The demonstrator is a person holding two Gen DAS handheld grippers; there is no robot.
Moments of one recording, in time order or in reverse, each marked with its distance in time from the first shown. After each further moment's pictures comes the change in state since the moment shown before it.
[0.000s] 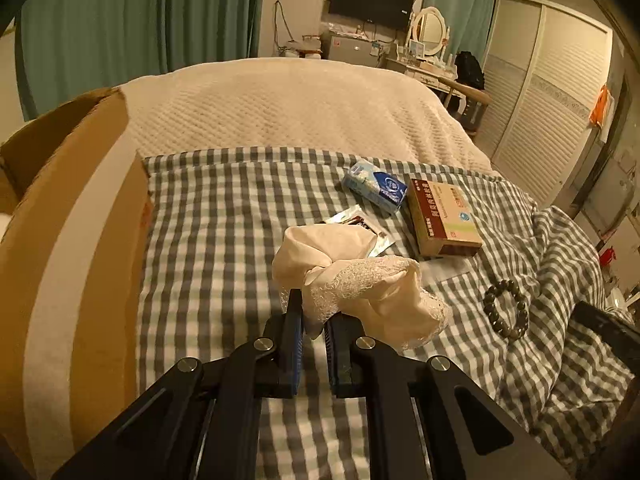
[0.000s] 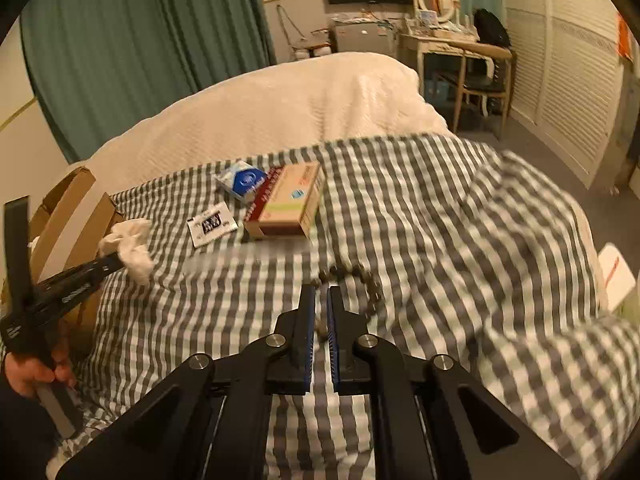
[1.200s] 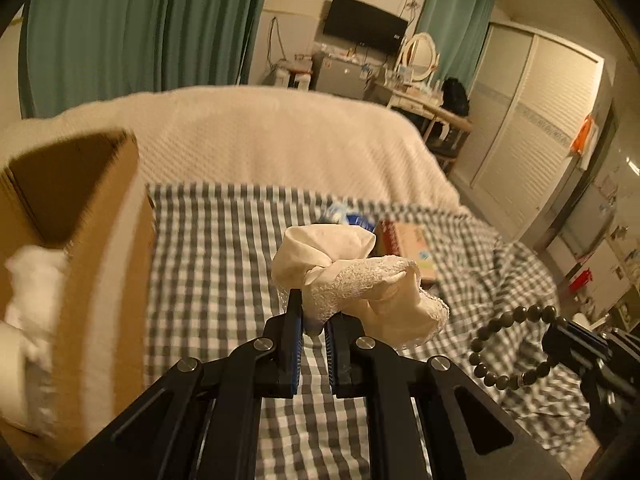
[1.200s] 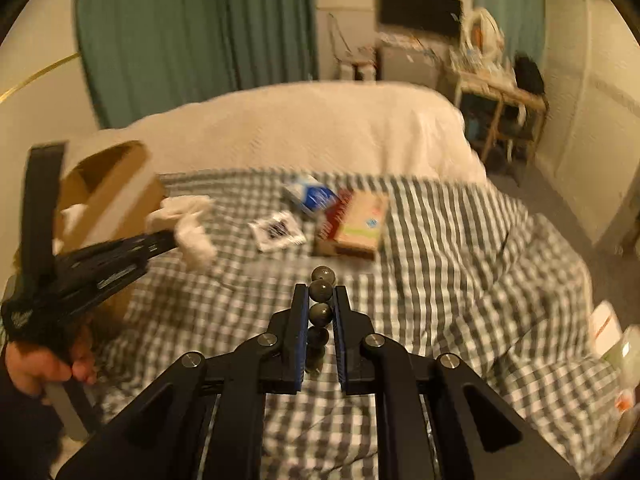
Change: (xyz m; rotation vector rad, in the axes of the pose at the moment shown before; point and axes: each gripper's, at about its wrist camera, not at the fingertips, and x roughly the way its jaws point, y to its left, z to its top) left arm -0.059 0.010 0.031 -0.041 -0.063 -0.104; right arm -0.039 0.101 0.014 -0.223 -0.059 0.006
